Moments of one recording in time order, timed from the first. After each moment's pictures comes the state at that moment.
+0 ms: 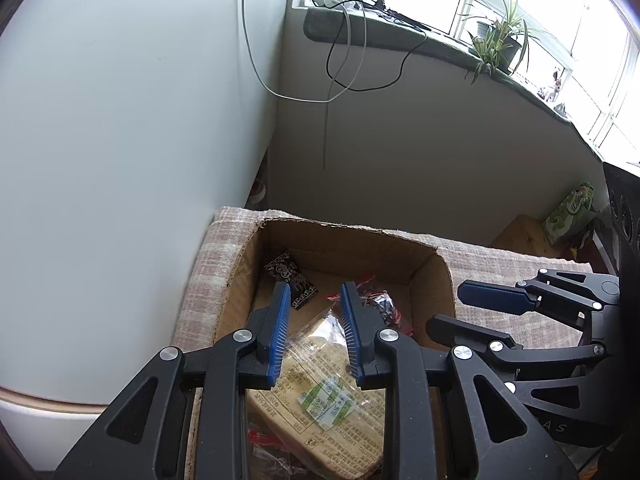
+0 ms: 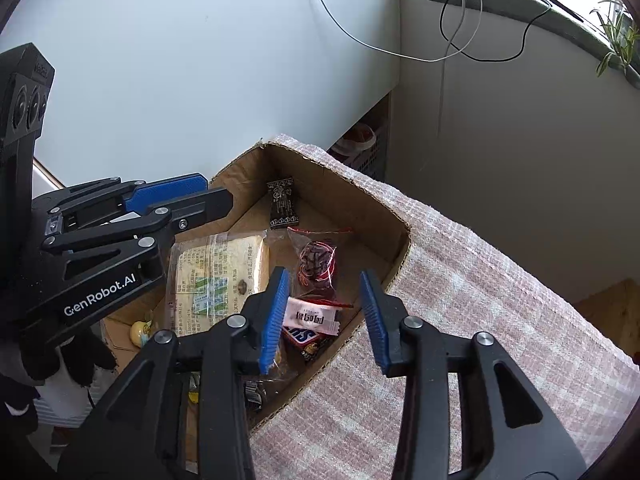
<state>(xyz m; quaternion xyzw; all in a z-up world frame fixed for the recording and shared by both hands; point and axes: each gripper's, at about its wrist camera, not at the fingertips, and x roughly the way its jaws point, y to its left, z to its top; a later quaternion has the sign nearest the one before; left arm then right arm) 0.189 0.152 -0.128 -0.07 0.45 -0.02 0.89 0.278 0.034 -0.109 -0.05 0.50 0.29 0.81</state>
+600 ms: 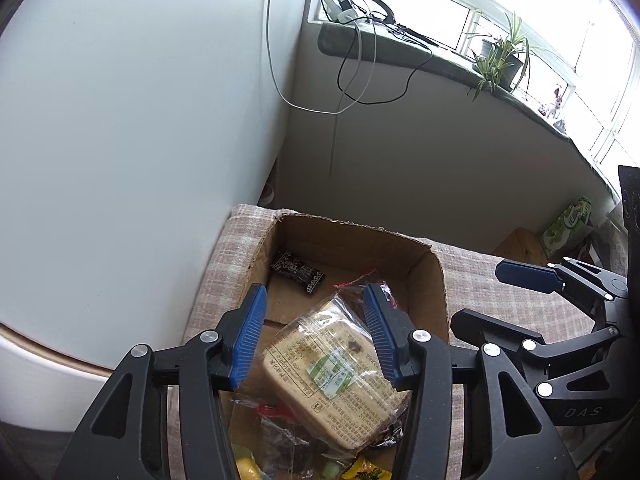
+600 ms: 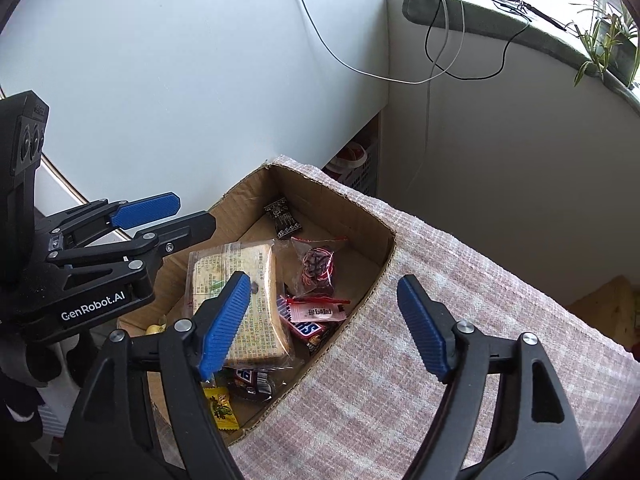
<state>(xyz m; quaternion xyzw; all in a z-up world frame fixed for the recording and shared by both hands) 0.160 0.163 -0.114 -0.09 0.43 -0.01 0.90 0.252 0.021 -0.074 -0.04 0.47 0.28 0.84</state>
